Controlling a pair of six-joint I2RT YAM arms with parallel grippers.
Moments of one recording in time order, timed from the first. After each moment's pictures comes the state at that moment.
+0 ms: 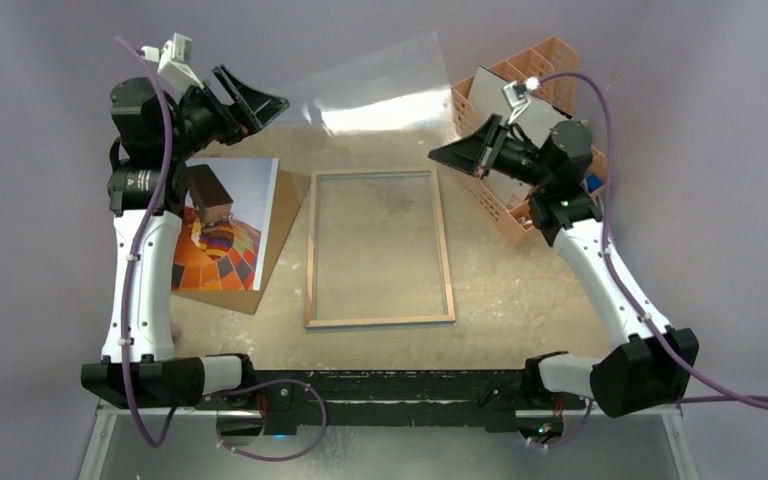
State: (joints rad) left arm 0.04 1.28 1.62 -0.35 0.68 -0.70; right arm 0.22 1.24 1.21 0.26 -0.89 1.02
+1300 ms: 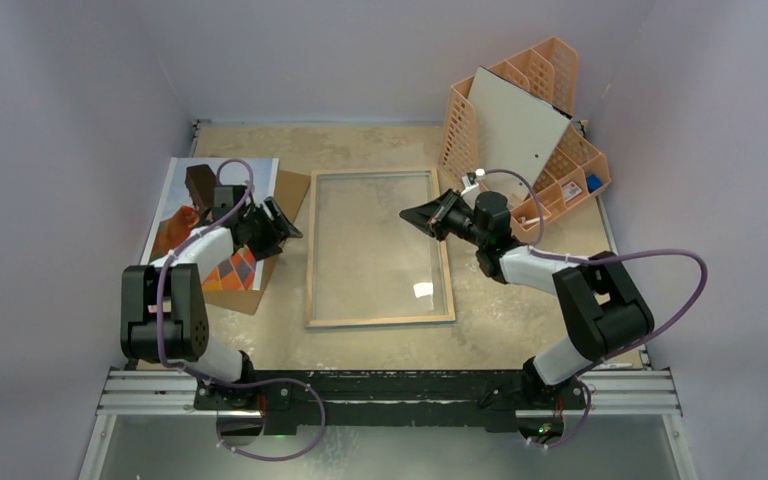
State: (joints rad) left arm 0.05 1.51 0.82 -0.25 0.32 -0.60; right arm 0.41 1.55 0.67 0.70 -0.49 1.35
